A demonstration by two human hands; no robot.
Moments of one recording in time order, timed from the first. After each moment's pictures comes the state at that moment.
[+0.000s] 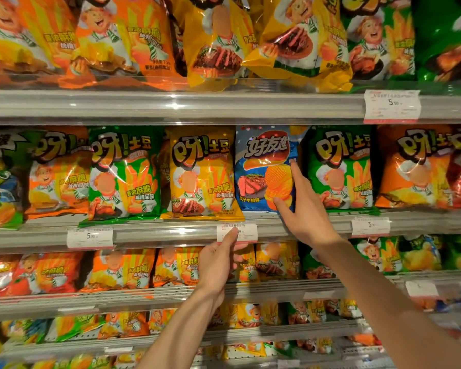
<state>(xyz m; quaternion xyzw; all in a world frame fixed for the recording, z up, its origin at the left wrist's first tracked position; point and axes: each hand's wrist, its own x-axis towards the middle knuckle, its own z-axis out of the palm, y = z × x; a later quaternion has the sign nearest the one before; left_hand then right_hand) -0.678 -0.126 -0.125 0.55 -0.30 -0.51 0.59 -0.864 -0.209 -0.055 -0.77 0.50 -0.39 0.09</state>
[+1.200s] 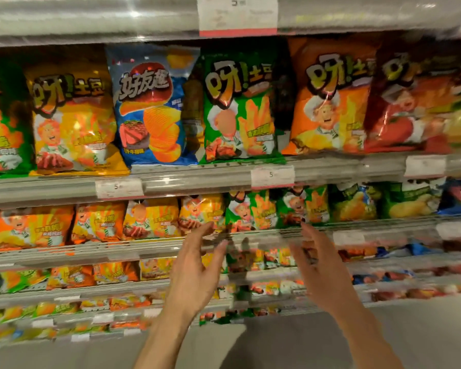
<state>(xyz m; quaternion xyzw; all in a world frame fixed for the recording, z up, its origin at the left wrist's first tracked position) -0.866 -0.073 -0.165 0.68 -0.56 -0.25 0.41 -1.120 -0.117 -0.188 -0.68 0.61 -0.30 0.27</state>
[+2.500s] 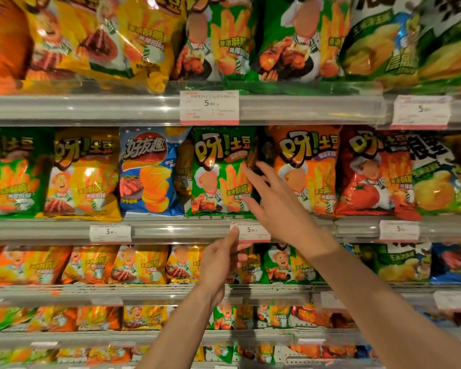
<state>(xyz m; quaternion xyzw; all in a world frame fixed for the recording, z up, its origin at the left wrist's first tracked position) -0.950 -0.171 -0.107 0.53 -0.30 -0.53 0.59 -1.083 -0.250 -0.027 -0.87 0.40 -0.30 -0.03</state>
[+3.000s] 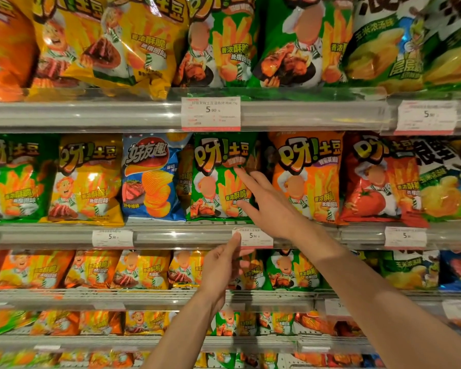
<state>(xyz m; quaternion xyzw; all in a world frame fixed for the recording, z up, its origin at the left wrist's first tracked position) -0.947 -0.177 -0.112 0.52 -0.31 -0.53 0.59 -1.069 -0.273 -0.023 -0.89 0.38 -0.26 0.06</state>
